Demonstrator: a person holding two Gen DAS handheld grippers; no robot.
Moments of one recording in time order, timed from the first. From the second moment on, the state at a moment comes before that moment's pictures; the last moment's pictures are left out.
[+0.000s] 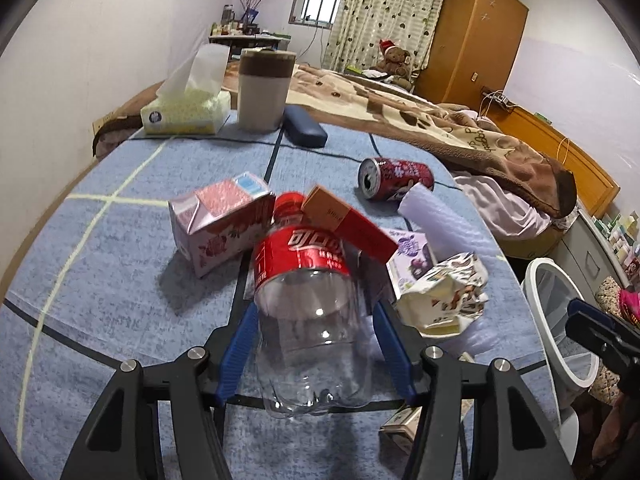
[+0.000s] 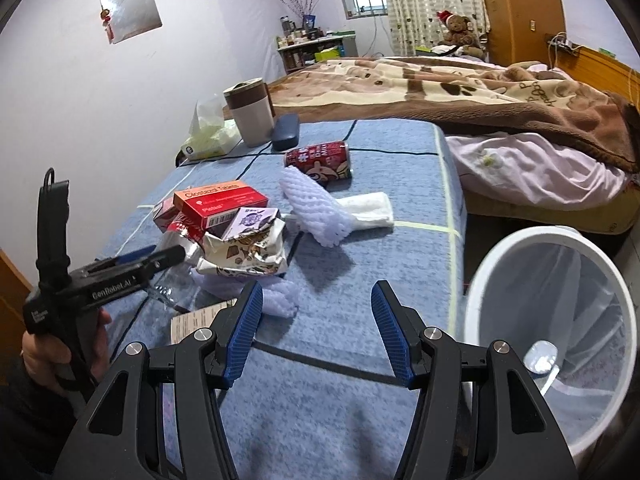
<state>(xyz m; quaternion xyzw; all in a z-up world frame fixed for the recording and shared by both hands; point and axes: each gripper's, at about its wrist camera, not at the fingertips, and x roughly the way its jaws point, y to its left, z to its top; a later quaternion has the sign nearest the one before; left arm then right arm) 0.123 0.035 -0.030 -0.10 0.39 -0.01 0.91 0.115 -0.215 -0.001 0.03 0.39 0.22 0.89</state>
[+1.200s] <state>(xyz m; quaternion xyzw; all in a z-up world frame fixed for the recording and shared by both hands) 0.130 0.051 -0.044 -0.13 0.42 -0.03 0.90 0.154 -0.175 -0.026 0.06 0.43 0.26 0.86</state>
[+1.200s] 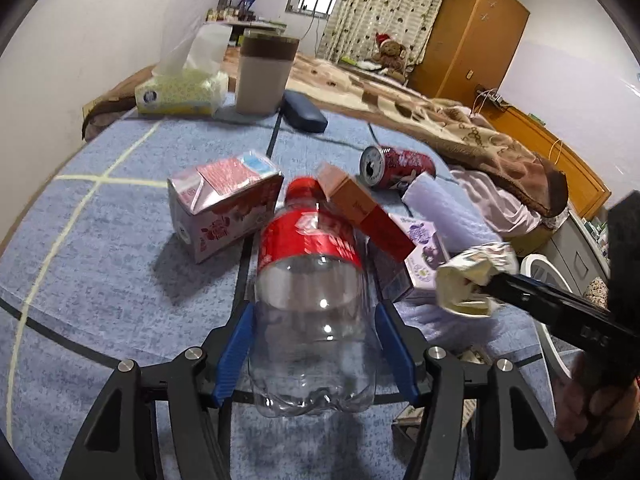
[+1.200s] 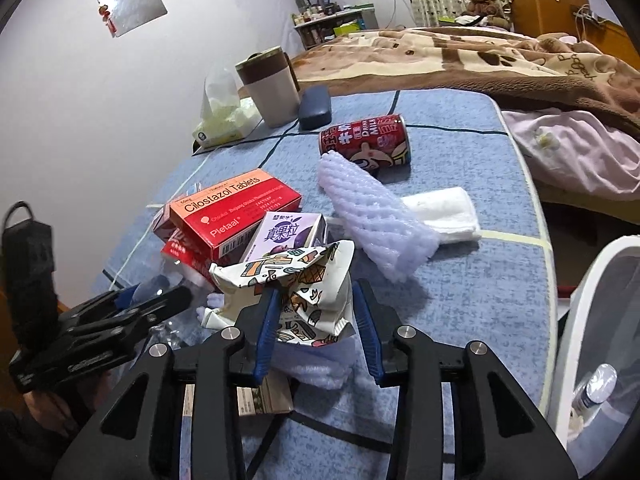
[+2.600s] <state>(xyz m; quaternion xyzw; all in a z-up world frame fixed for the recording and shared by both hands) 0.061 -0.005 0.018 -0.09 0.35 -0.08 0.93 0.101 -0.257 0.003 0.11 0.38 0.18 0.90</state>
